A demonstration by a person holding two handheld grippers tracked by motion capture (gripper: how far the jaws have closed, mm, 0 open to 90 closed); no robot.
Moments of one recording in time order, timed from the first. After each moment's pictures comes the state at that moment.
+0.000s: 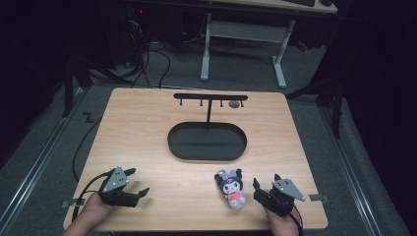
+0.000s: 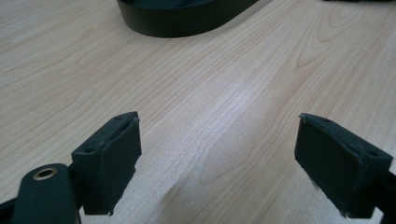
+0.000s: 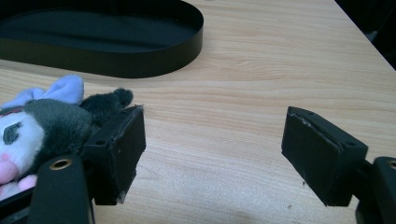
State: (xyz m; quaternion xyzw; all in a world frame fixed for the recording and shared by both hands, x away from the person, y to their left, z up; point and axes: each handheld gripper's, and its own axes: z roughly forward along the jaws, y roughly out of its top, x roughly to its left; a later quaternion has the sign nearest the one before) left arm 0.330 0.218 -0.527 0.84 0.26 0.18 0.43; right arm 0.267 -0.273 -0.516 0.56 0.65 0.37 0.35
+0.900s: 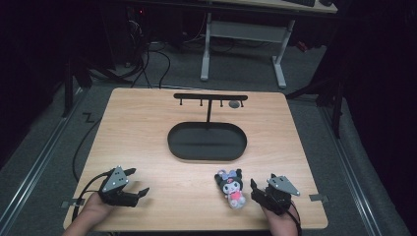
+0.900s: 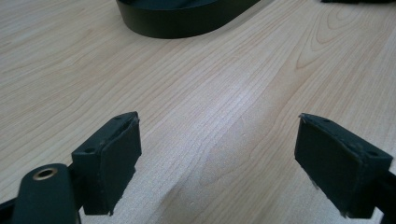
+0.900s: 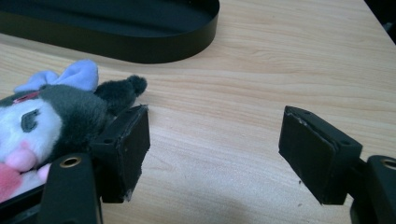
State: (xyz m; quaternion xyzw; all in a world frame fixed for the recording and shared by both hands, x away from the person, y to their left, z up) left arm 0.331 0.218 -0.527 0.84 0.26 0.18 0.44; right arm 0.272 -0.265 -0.509 0.55 0.69 0.34 0.33
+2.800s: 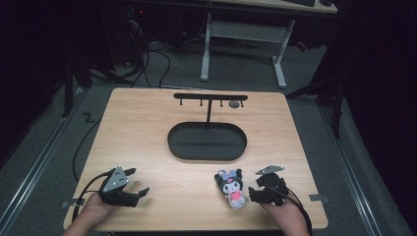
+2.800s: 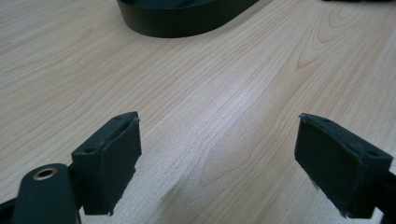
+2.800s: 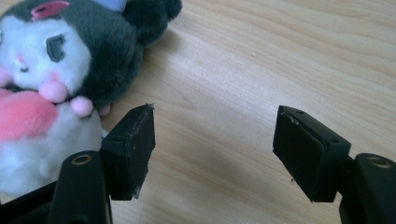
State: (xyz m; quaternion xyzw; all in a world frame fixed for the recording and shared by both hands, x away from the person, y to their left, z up) left arm 0.330 0.218 -0.527 0.84 0.26 0.18 0.43; right arm 0.298 -0.252 -0.478 0.53 0.81 0.17 0.19
